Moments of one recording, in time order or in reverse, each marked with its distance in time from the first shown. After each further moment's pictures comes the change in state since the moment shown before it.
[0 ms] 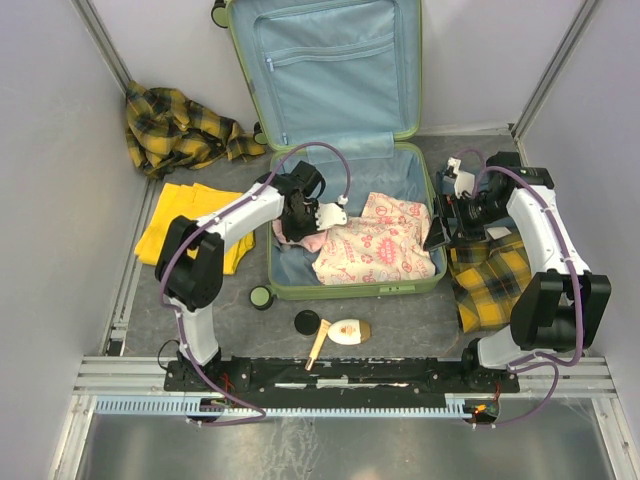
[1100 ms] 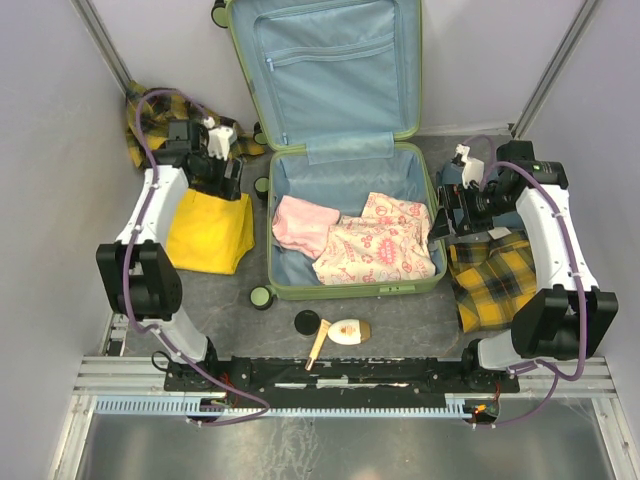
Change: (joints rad) left arm 0.577 -0.189 0.114 0.057 0.147 -0.570; right arm -0.007 -0.051 0.104 -0.046 0.016 0.002
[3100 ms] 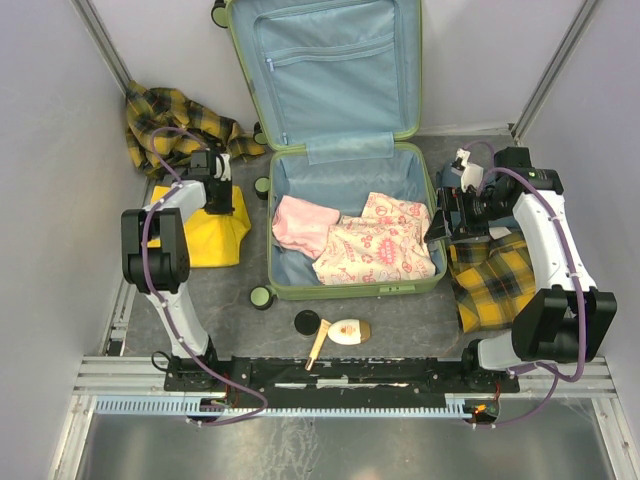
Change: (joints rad) left arm 0.014 0.234 -0.276 0.425 -0.213 -0.311; right arm 0.000 -0.017 -0.085 0.087 -0.017 0.079
